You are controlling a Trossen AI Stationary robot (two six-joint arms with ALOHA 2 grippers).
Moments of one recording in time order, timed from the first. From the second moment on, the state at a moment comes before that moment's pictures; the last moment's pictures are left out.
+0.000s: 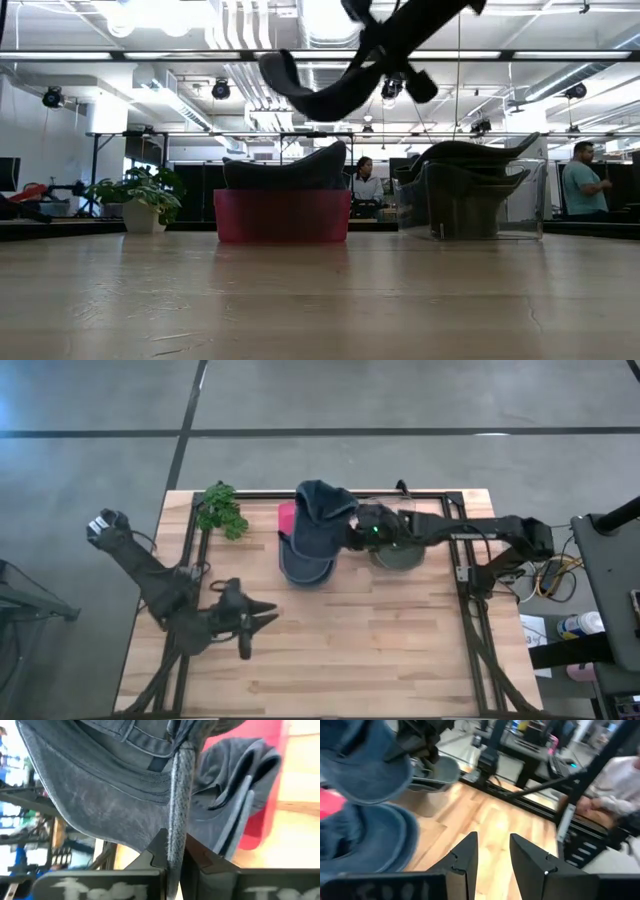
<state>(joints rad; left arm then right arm) -0.74 1.15 0.99 -0.27 -0.91 -0.73 -0.13 1.48 1.19 -0.31 0.12 1.32</state>
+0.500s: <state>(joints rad) -0.85 1.14 0.99 -0.38 -1.15 -0.94 -0.28 1.82 1.46 -0.52 -0.35 1.18</state>
